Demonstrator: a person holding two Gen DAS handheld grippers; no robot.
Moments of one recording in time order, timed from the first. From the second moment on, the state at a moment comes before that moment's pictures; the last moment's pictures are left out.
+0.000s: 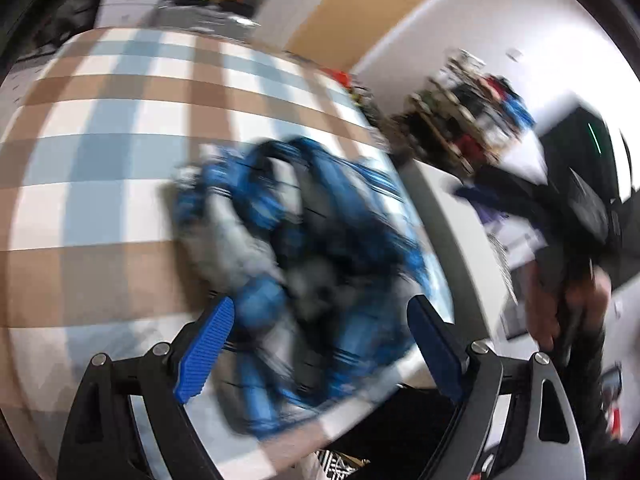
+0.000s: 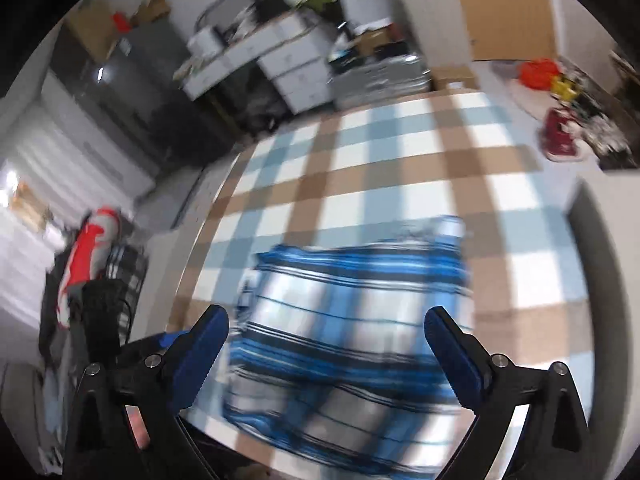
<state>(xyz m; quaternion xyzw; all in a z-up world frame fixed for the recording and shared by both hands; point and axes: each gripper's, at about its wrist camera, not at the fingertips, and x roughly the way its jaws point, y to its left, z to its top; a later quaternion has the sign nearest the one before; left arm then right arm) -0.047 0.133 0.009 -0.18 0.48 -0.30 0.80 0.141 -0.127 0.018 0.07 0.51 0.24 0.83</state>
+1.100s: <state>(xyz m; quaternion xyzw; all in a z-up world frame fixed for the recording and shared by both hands) 0.004 0.161 -0.052 -0.22 0.59 -0.27 0.73 0.183 -0.045 -0.004 0.04 0.56 0.19 0.81</state>
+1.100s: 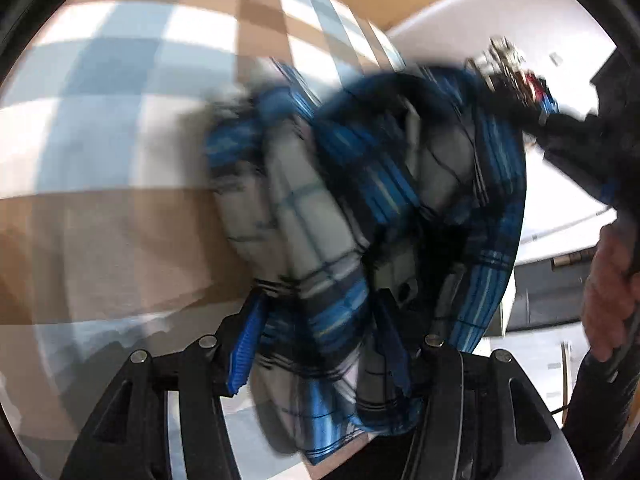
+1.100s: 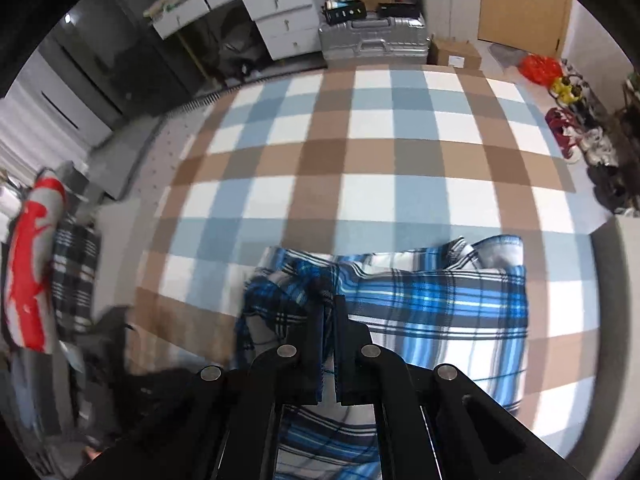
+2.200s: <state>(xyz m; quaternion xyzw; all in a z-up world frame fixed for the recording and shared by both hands) -0.036 0.163 0.054 -0.17 0.44 -0.29 0.83 0.096 -0.164 -0.049 0.20 0.45 0.28 0.82</state>
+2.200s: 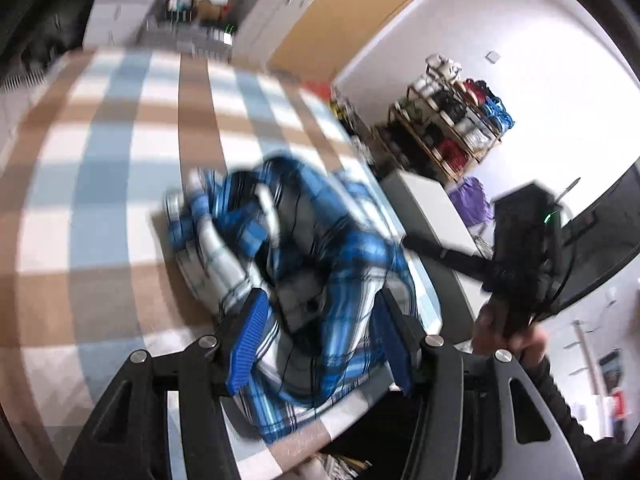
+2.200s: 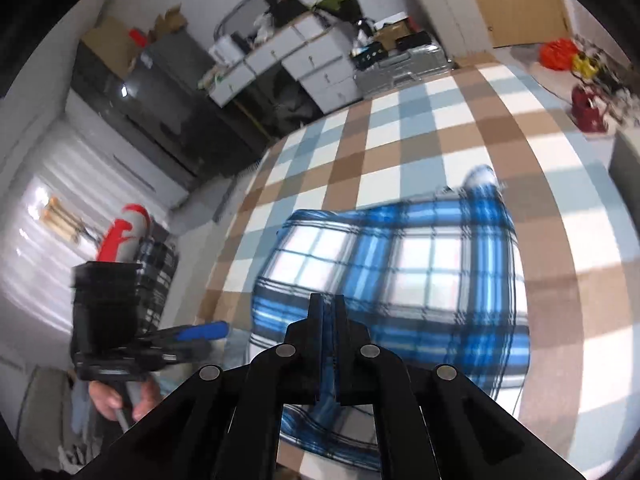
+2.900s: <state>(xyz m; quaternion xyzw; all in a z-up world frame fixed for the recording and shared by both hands) 0.012 0.040 0.041 -0.04 0.48 -0.28 0.83 0.072 -0.280 -0.048 0.30 0.29 0.14 0.90</state>
